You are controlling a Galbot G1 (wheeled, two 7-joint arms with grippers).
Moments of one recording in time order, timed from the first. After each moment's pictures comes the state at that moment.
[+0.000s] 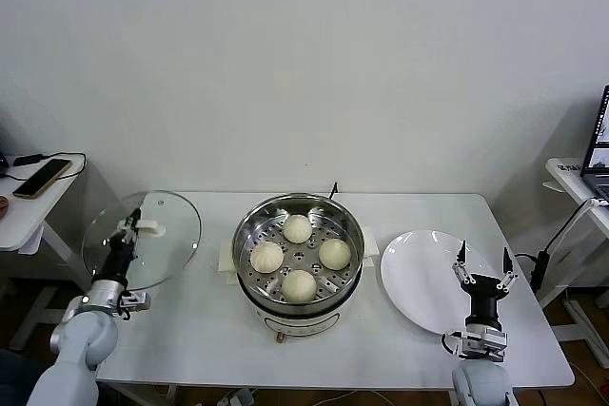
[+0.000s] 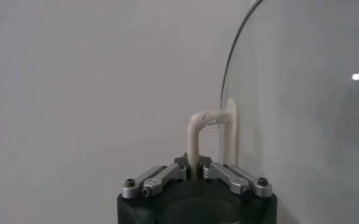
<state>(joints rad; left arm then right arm) 1.13 -1.11 -0.61 -1.50 1.19 -0.06 -0.23 -1.25 1.28 0.58 1.45 0.11 0.50 0.34</state>
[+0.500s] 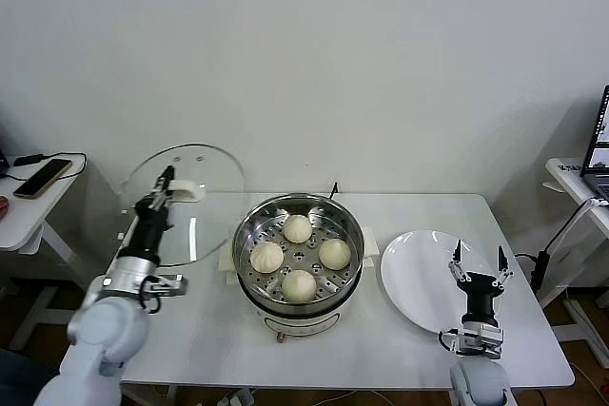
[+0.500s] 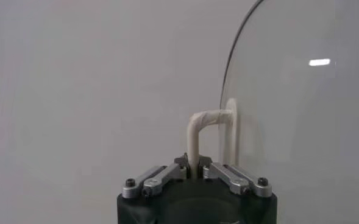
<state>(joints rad) 1.18 -1.11 -0.45 -2.02 1.11 0.18 0.00 -1.24 1.28 0.57 1.44 0.10 0.47 0.32</state>
